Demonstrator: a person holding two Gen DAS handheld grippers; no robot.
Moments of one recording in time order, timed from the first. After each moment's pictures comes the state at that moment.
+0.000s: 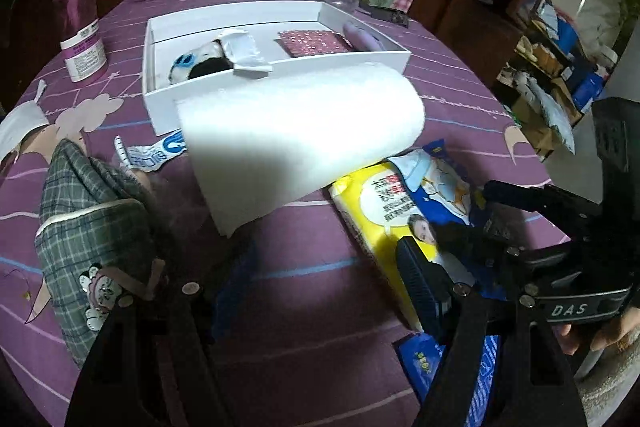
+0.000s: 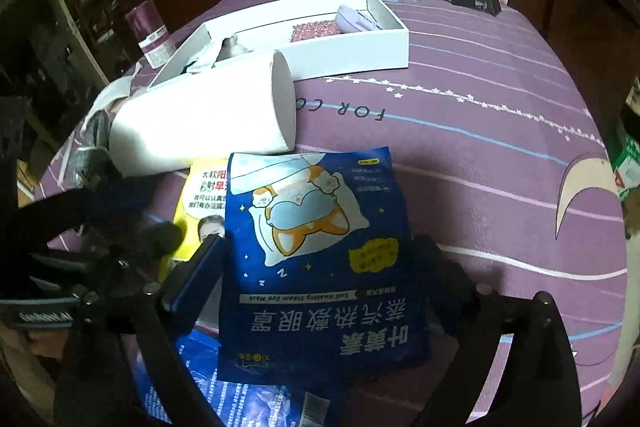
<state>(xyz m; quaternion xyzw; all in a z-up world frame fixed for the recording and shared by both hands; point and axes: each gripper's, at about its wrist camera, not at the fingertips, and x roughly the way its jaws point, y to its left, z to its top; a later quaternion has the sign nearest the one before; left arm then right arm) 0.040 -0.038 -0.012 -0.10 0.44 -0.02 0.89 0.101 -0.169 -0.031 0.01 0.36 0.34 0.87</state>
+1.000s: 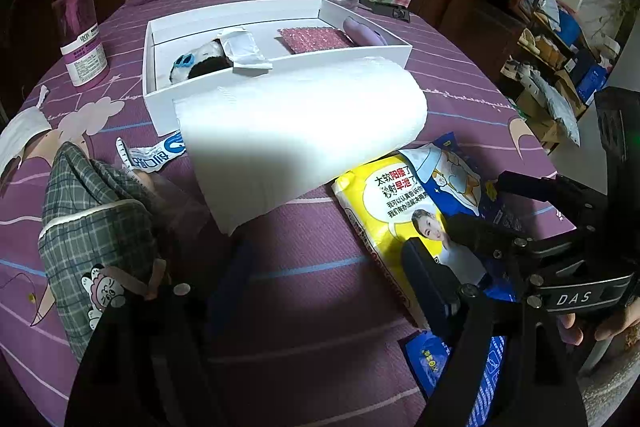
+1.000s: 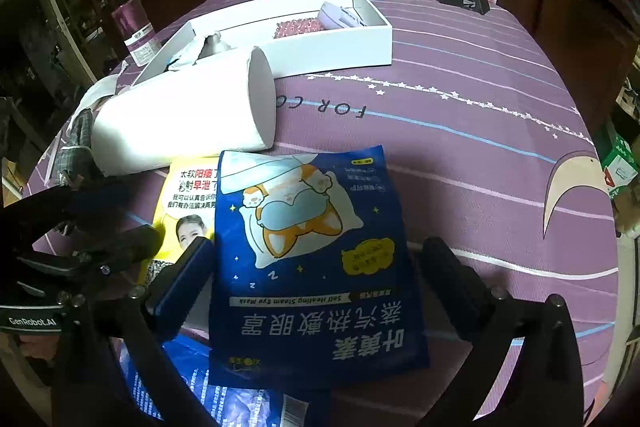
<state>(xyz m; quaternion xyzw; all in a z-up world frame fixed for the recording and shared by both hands) 0.039 -0.041 -0.012 -0.09 0.45 -0.01 0.89 0.104 -0.173 -0.034 0.00 0.36 0.31 0.88</state>
